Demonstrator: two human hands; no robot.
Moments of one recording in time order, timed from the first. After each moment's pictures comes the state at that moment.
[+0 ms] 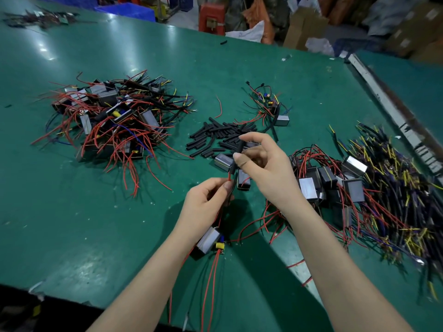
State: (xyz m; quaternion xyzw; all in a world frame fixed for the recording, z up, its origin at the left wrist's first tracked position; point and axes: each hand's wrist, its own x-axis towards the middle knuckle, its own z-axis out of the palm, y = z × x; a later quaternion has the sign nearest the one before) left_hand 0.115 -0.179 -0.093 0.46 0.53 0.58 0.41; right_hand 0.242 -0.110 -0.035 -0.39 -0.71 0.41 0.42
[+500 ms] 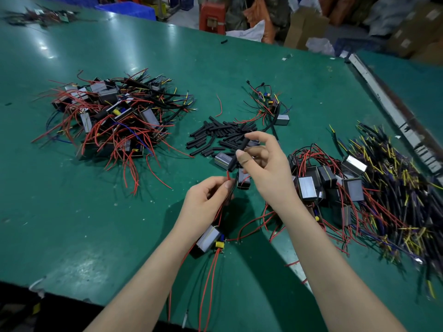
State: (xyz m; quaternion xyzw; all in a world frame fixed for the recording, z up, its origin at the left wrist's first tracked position) left_hand 0.116 -0.179 -0.093 0.46 0.52 0.58 0.42; right_hand 0.238 -0.110 -0.043 -0.40 -0.68 0.41 0.46
